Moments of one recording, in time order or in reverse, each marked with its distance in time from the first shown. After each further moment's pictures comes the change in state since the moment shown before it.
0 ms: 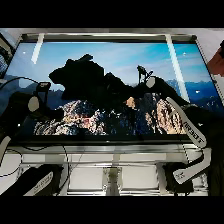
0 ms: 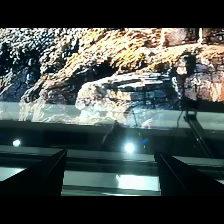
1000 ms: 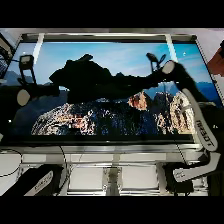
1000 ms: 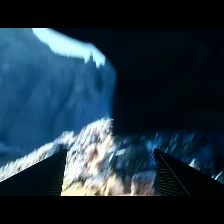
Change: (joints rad) left arm 0.087 0.000 0.124 -0.030 0.479 -0.027; right arm -0.181 0.141 0.155 -0.135 0.350 -0.195
